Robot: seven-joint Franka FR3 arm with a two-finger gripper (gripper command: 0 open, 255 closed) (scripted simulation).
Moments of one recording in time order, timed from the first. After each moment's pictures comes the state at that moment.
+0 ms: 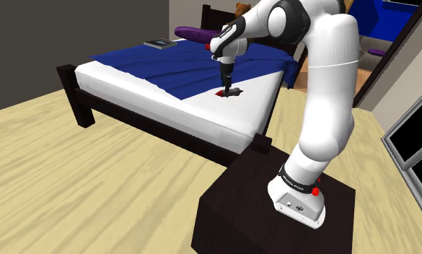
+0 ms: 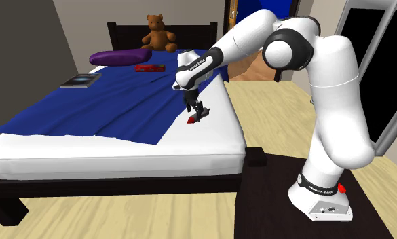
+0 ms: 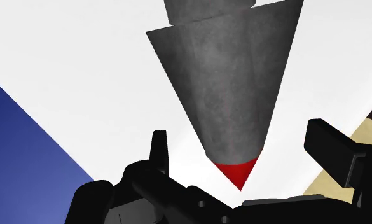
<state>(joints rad) -0.11 0.43 -0.43 -1.82 0.11 2.14 -1.40</state>
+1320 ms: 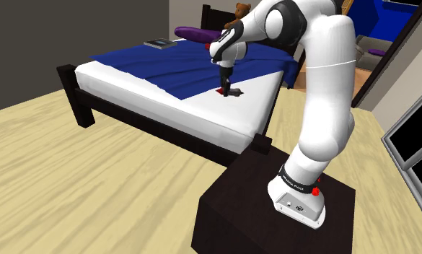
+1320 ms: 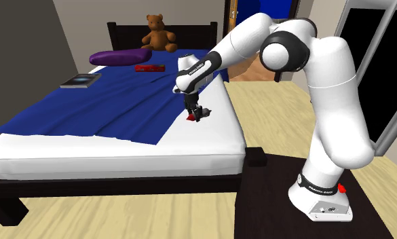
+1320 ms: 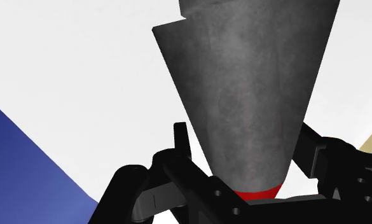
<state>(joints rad) -0.11 0.46 -0.42 -1.83 0.13 2.18 -1.41</state>
